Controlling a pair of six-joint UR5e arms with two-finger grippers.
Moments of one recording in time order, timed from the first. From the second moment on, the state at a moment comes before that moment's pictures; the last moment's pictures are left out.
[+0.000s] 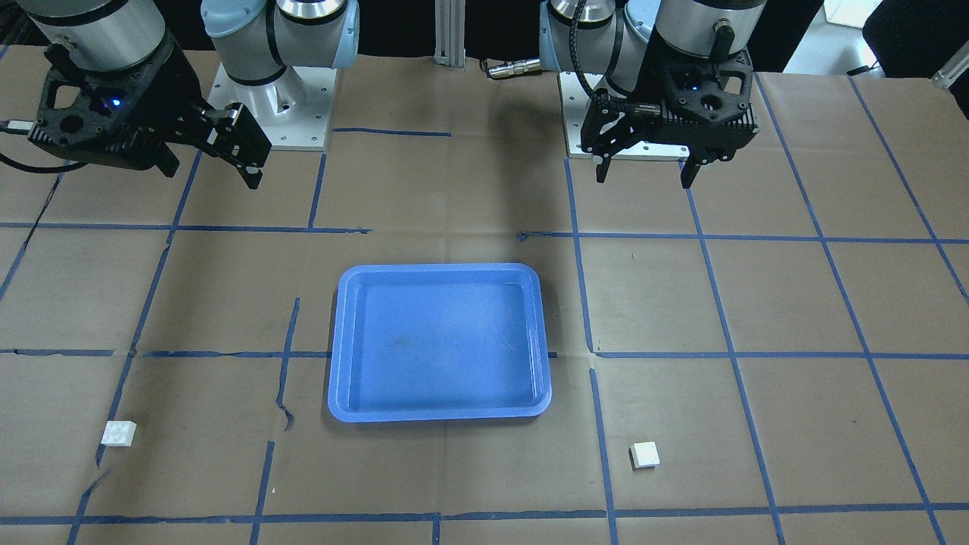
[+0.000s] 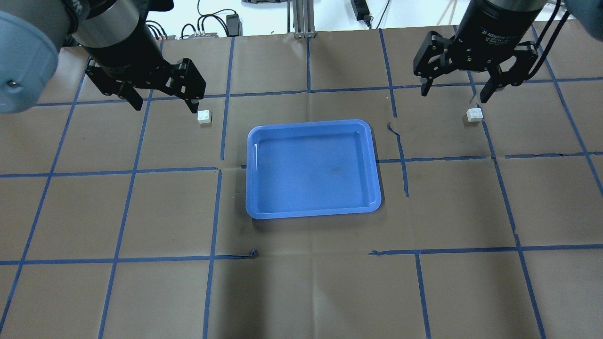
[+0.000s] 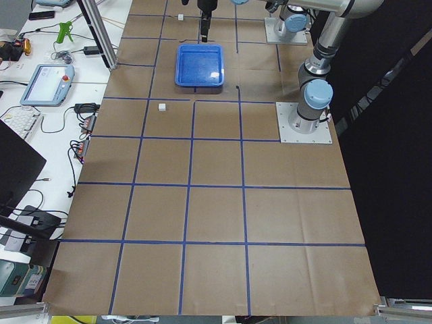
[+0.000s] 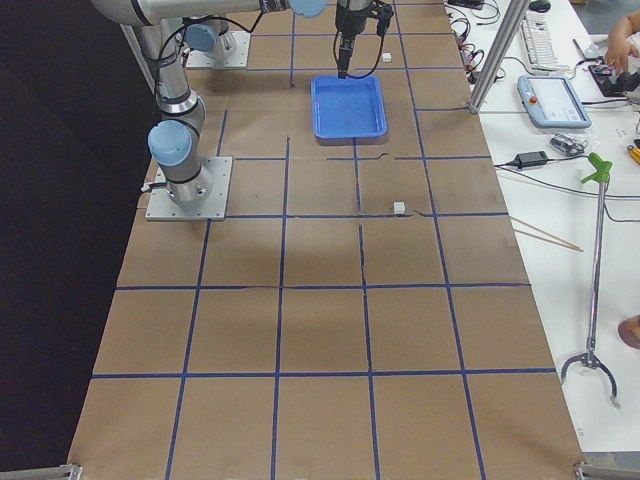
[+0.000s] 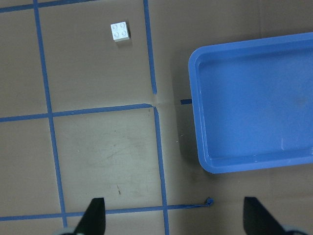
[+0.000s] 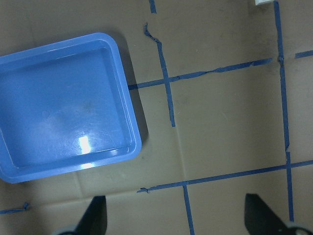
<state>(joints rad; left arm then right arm) -1.64 -1.56 -1.51 -1.60 1.61 0.02 1.55 -1.54 1.45 -1.43 -1.53 0.16</state>
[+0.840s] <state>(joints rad) -1.64 -1.55 -1.51 -1.60 1.61 0.02 1.55 -1.54 1.45 -1.42 -1.53 0.15</state>
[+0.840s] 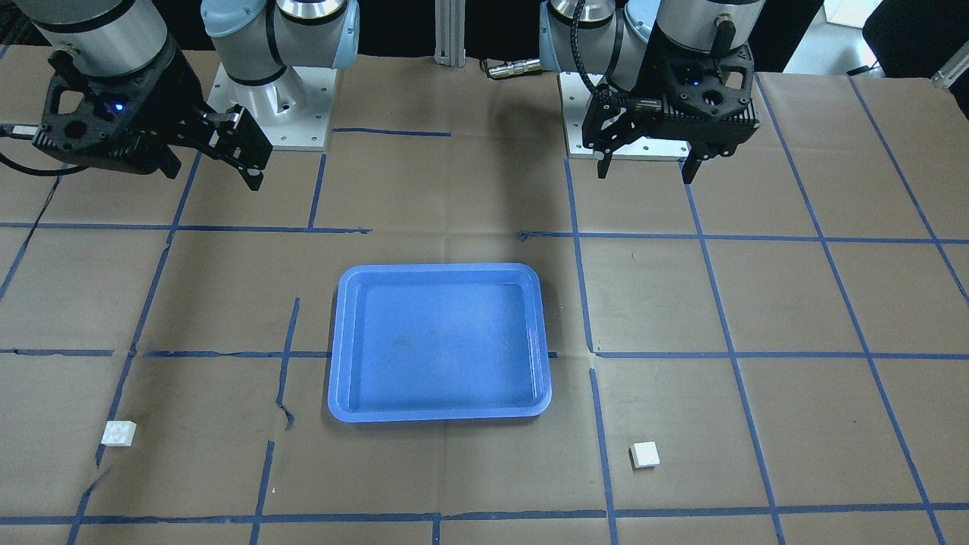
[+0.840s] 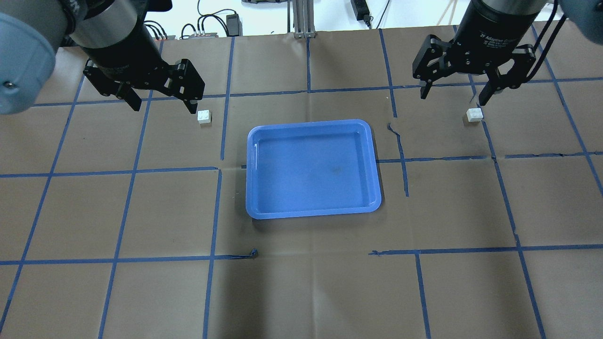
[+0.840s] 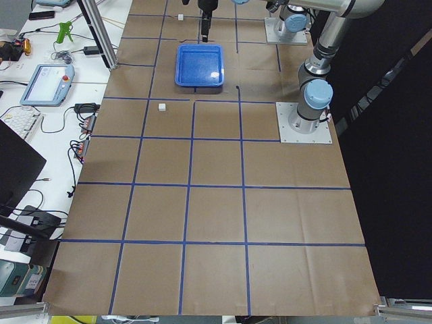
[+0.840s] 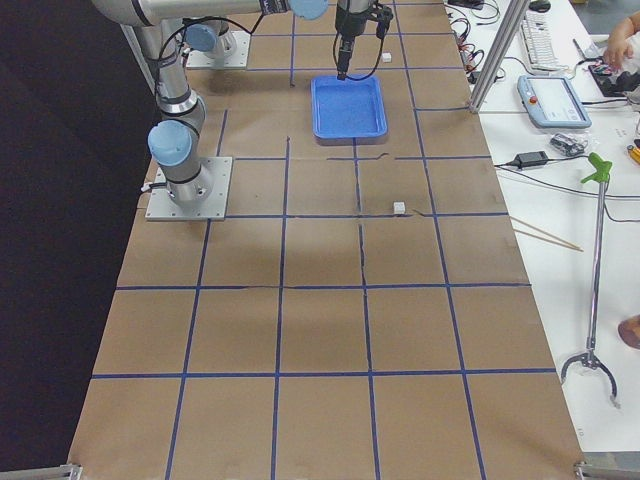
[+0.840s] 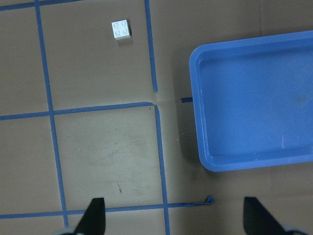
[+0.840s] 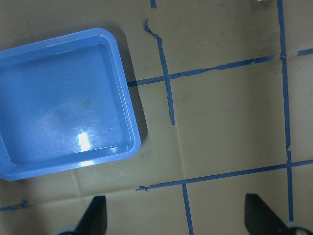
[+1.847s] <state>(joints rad) -1.64 -1.56 -1.51 -1.59 1.61 0.02 1.51 -1.53 1.46 -1.43 -1.56 -0.59</state>
